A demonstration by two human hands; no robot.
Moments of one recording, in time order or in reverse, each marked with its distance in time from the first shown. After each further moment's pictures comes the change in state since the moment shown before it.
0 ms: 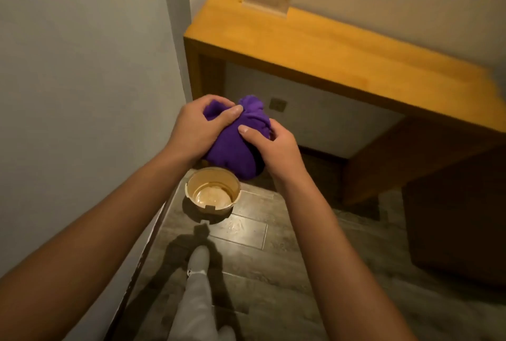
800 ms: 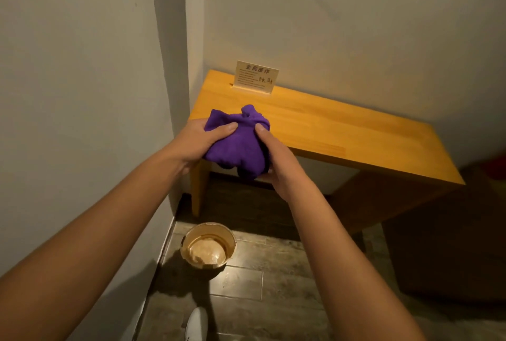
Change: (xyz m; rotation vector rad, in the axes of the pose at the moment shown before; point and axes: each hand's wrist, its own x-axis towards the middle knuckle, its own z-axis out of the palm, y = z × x) left_hand 0.138 0.098 -0.089 -0.347 -0.307 -0.119; right_hand 0.086 -0.149 0.040 0.078 0.084 0.192
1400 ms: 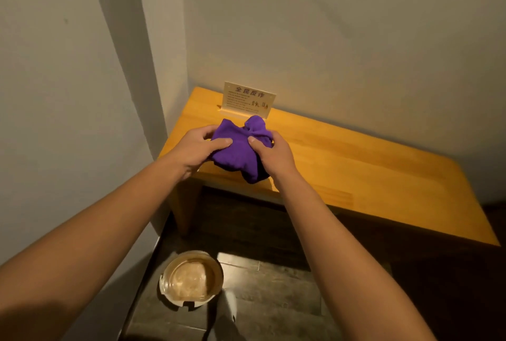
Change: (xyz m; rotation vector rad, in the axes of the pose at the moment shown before) left_hand 0.198 -0.041 0.005 0.004 0.087 -0.104; right_hand 0.211 -0.043 -0.059 -0.388 0.245 -0.197
